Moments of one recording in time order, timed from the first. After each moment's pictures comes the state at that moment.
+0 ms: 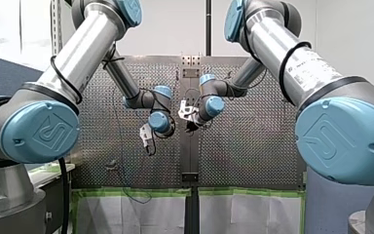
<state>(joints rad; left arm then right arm) -0.38 -2.16 -1.68 -2.64 -1.86 -1.94 2.23 -0.77 1.15 -0.01 1.42 1.81</state>
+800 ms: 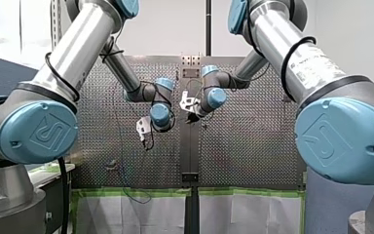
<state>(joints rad) -0.40 -2.09 -1.68 -2.74 -1.98 -1.95 2.21 -0.84 1.15 0.00 1.40 1.82</state>
